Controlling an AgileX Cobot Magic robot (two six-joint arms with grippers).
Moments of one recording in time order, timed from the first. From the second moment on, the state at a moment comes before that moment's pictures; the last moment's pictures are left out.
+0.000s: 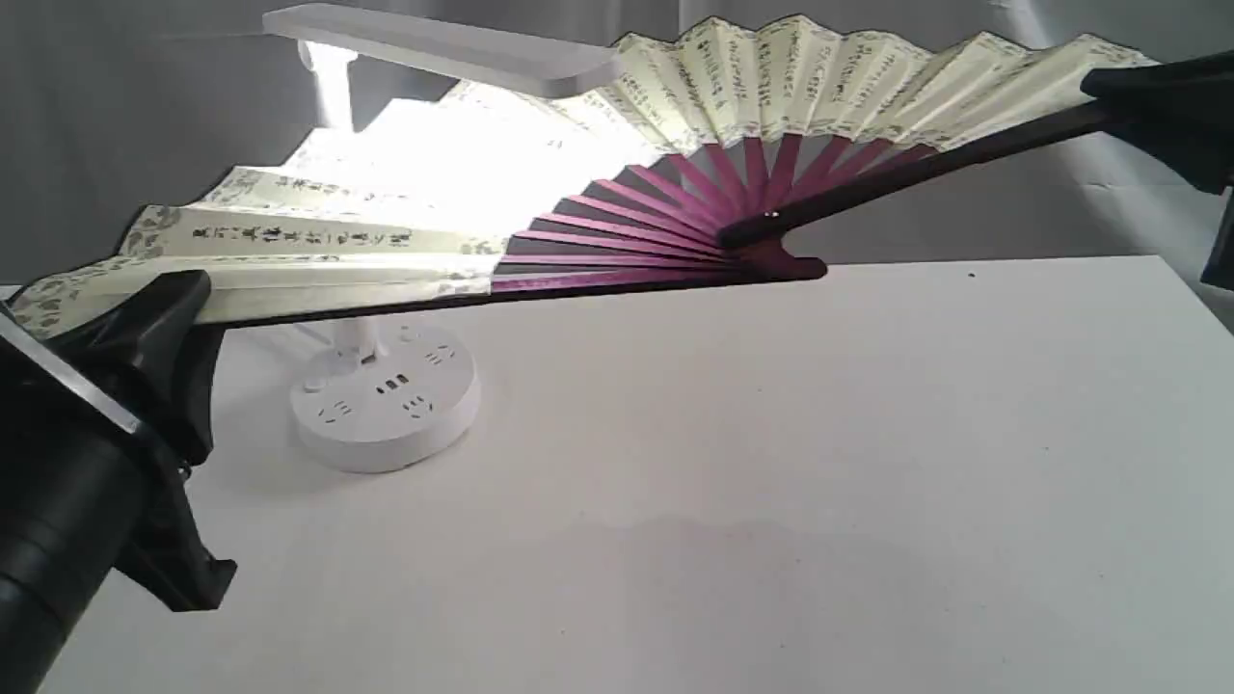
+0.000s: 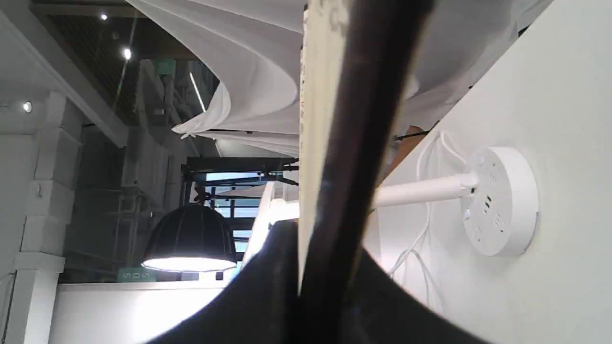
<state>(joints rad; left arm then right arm) -0.97 1.25 -0.41 -1.03 -1.10 -1.13 -0.42 1.75 -1.17 1.63 1.29 -0.55</state>
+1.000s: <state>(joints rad) -0.97 1.25 -0.41 -1.05 -1.08 -1.12 -0.42 1.75 -1.17 1.60 1.29 -0.54</state>
